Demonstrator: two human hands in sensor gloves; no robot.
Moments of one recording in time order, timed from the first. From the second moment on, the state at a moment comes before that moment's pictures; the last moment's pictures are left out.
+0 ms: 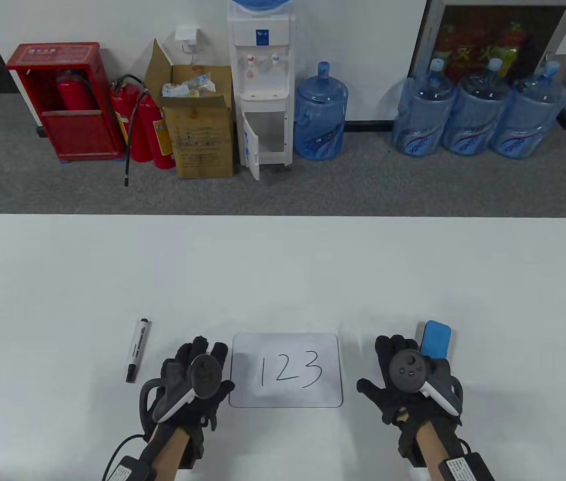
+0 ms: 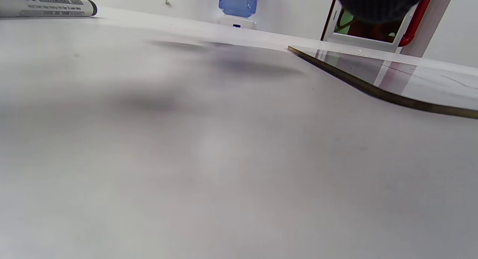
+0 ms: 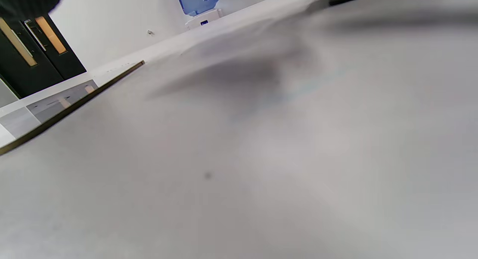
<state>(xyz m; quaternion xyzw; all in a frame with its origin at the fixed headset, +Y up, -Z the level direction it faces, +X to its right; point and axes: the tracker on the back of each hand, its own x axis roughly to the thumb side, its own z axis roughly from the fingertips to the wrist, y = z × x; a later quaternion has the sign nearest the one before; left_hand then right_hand) -0.194 -0.775 -0.302 -0.12 -0.03 0.08 0.99 0.213 -0.780 -0.307 0.02 0.12 0.98 0.16</state>
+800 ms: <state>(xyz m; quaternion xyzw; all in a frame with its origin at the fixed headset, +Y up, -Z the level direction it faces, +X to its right) -0.201 -0.770 -0.303 -0.11 -0.03 0.09 0.99 0.211 -0.755 -0.313 0.01 0.04 0.98 0.18</state>
